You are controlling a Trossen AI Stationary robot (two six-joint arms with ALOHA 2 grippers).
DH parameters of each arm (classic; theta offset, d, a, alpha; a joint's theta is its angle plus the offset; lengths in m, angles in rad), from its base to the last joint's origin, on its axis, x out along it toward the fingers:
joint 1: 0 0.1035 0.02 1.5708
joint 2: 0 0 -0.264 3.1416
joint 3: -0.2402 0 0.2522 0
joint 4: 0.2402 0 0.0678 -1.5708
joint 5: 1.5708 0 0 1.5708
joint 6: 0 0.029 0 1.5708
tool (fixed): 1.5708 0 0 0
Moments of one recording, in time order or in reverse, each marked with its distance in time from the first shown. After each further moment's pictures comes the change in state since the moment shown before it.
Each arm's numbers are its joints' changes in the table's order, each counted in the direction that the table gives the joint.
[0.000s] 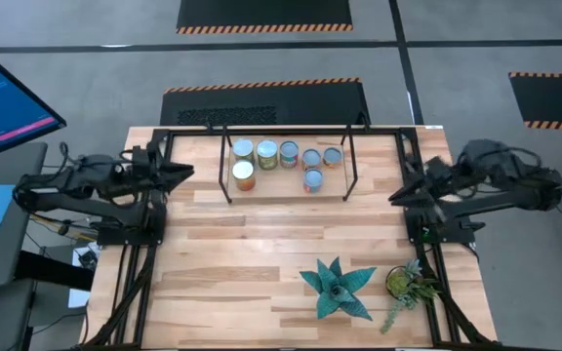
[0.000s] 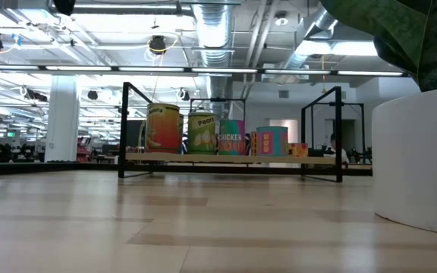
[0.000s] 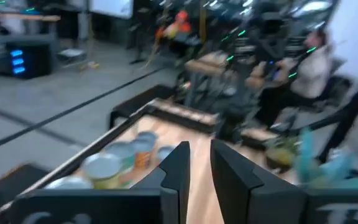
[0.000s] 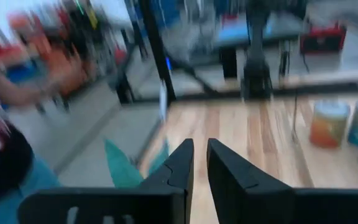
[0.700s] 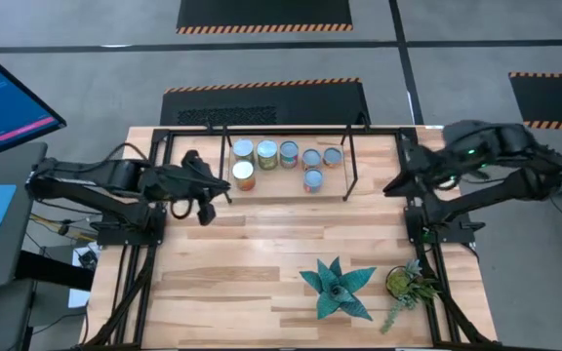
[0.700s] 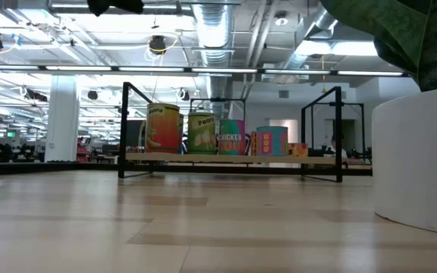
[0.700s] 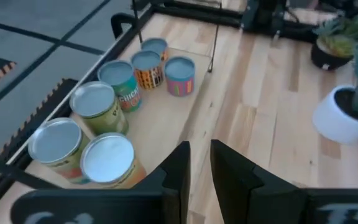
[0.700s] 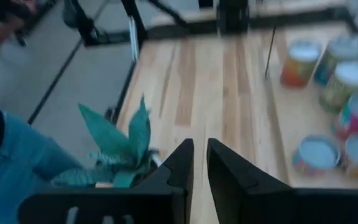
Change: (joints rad) left arm -0.029 -0.550 -0.306 0.310 -0.012 -0.060; right arm 0.003 -0.398 -0.544 0.537 0.085 -0.052
